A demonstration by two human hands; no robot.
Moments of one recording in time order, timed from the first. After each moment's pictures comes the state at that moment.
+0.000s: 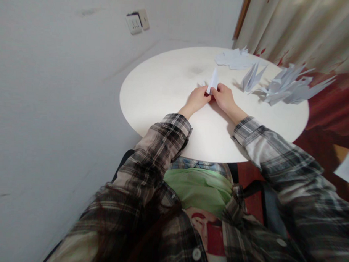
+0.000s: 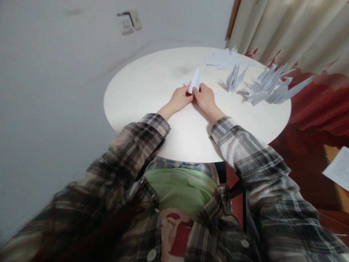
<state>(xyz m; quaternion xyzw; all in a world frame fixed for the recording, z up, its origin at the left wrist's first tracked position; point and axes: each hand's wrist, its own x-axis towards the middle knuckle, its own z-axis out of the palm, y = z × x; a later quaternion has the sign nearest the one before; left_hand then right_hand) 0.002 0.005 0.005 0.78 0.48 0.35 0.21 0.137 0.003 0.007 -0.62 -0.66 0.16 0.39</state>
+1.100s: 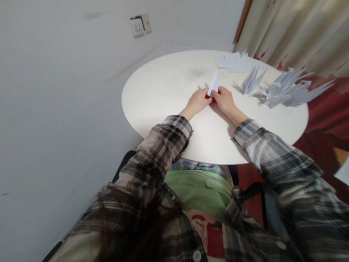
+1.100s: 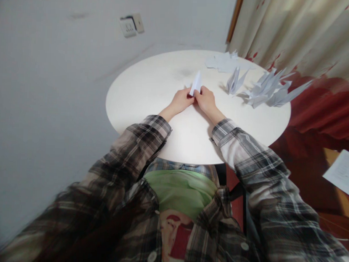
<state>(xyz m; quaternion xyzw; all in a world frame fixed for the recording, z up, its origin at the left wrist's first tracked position) 0.001 0.005 0.004 0.78 0.48 0.34 0.21 0.144 0.015 -0.008 -0.58 -0.67 0.16 0.43</state>
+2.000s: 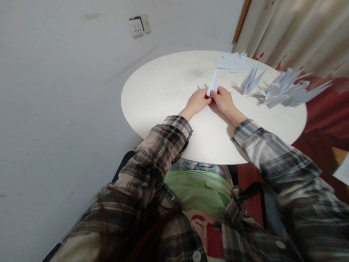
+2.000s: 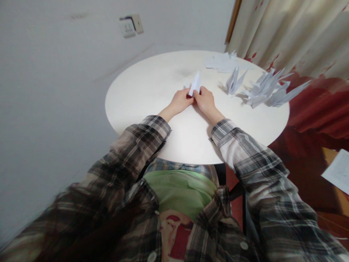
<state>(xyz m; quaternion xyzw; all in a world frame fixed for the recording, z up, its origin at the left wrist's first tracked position) 0.001 0.009 0.001 0.78 0.47 0.35 0.21 0.139 0.009 -0.002 -0.61 -0.67 0.15 0.41</state>
